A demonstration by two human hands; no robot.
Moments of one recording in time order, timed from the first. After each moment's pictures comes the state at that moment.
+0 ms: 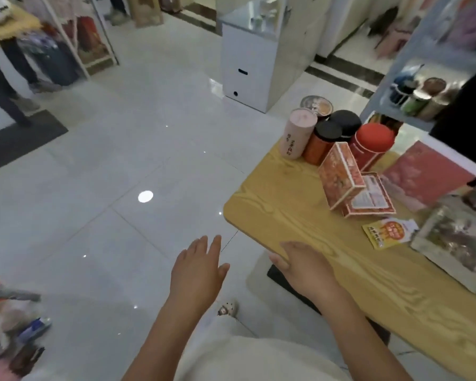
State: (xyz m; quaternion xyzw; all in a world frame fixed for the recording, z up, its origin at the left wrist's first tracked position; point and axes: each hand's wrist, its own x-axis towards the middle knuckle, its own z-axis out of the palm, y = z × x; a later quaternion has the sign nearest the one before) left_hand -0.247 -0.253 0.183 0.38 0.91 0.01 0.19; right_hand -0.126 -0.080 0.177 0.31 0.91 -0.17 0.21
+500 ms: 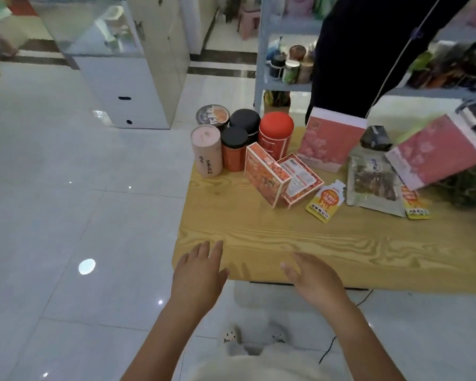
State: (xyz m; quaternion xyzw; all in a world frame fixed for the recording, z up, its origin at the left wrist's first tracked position) left_hand -0.303 -0.118 0.180 0.62 0.76 -0.05 0.17; right_hand -0.087 -0.042 0.161 0.57 0.77 -0.27 0.11
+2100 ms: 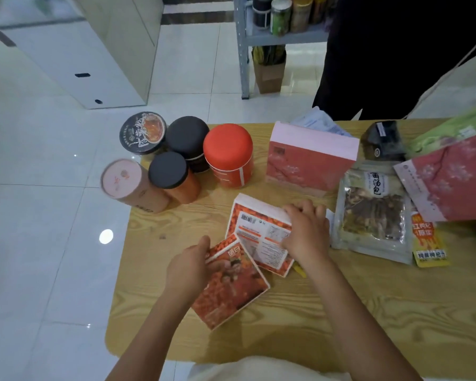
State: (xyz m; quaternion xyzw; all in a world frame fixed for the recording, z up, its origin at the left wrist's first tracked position) left_hand -0.260 0.139 0.115 0.51 0.80 -0.04 0.30; right_hand -0.060 0.250 0.105 0.63 0.75 -0.22 0.05
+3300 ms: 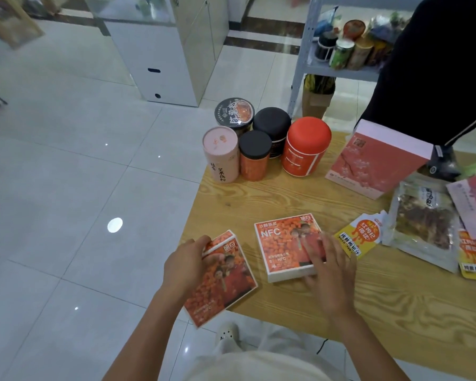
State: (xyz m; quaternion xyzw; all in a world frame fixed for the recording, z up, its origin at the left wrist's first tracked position) left_hand -0.356 -0.018 0.121 0.45 0.85 0.07 0.26; right_hand -0.077 0.090 0.060 0.51 0.85 -0.10 0.03
